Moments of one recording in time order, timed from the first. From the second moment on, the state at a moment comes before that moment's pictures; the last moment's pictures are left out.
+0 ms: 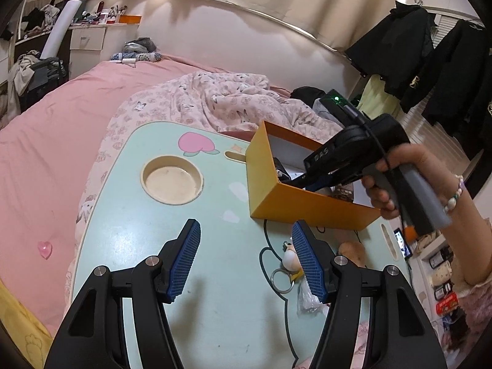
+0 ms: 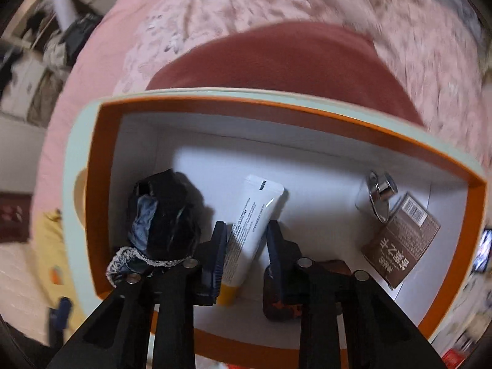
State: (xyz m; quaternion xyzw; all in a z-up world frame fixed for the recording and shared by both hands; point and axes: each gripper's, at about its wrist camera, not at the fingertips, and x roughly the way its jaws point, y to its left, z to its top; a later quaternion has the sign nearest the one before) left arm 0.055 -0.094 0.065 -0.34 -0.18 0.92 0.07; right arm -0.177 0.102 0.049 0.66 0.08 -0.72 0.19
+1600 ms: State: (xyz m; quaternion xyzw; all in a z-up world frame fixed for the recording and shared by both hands) left arm -0.020 -0.049 0.122 -0.44 -0.09 0.88 0.13; right arm 0.014 0.201 0.072 0.41 -0.05 -0.88 0.24
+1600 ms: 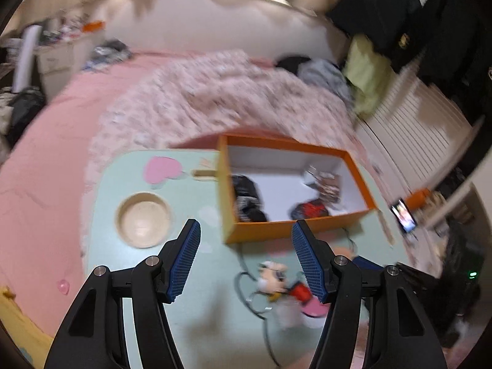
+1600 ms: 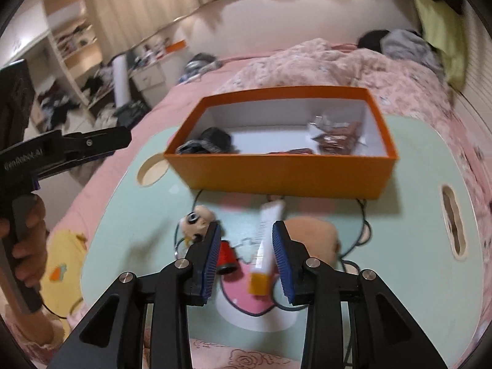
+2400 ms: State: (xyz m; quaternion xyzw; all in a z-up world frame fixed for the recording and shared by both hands) left arm -0.145 0.042 0.042 -0.67 0.11 0.74 0.02; right arm 0.014 0.231 0.071 0.41 -0.10 -0.87 0.25
